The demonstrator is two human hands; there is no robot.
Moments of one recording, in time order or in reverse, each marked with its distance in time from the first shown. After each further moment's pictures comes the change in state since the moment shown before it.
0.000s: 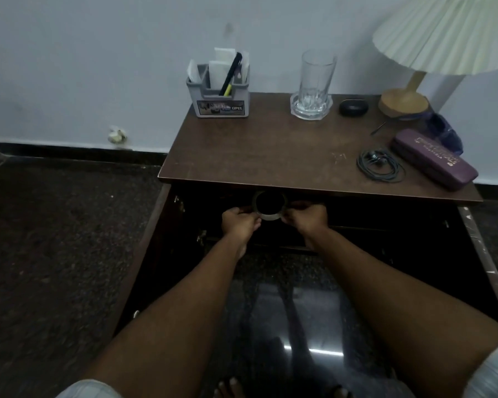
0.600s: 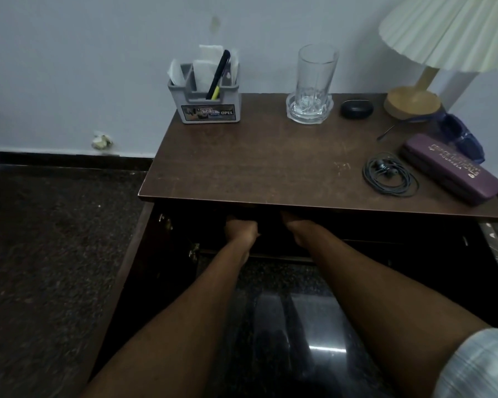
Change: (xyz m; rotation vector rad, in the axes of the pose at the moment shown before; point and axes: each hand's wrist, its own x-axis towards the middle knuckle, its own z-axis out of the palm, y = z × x) left_hand 0.038 0.002 0.030 0.182 0.085 -0.026; right_hand 0.043 -0.009 0.022 -0.269 -0.200 0.067
